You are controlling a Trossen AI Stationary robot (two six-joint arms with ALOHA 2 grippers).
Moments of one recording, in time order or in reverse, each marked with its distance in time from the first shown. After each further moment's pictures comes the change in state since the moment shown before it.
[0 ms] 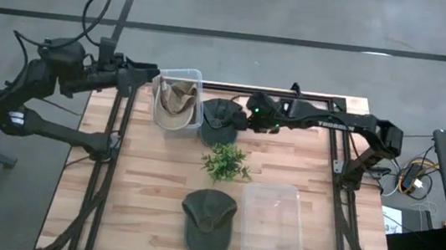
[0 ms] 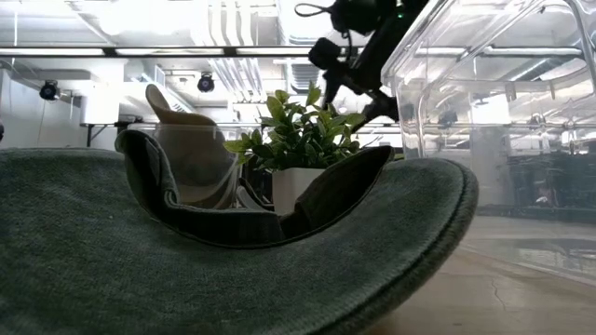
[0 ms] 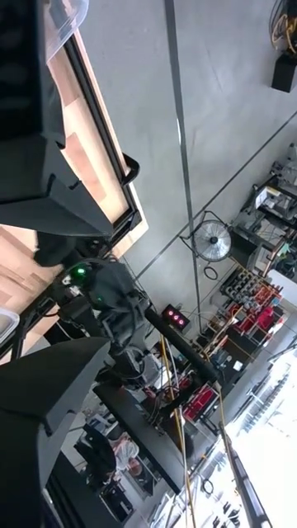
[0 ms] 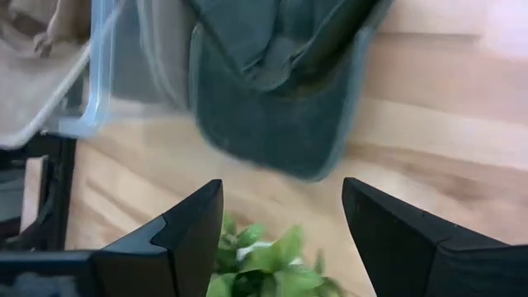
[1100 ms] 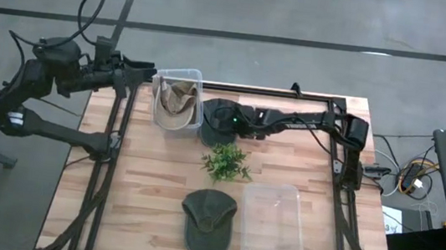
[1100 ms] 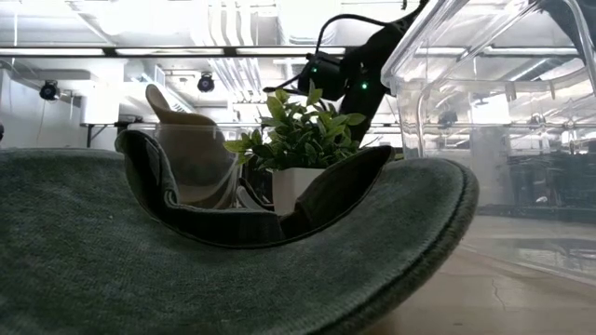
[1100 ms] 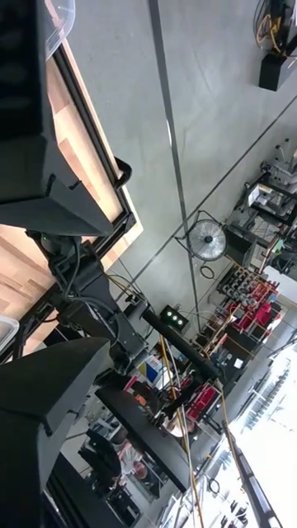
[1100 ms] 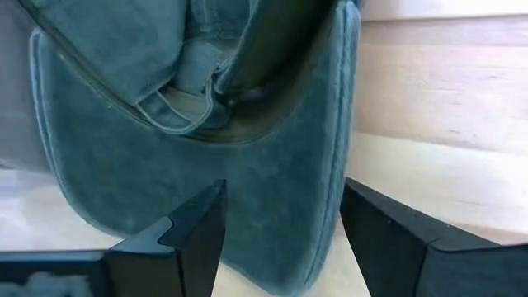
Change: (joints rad) left arm 0.000 -0.016 0.004 -0.004 0.000 0.047; right arm -0.001 0.320 0.005 0.184 0.086 0.064
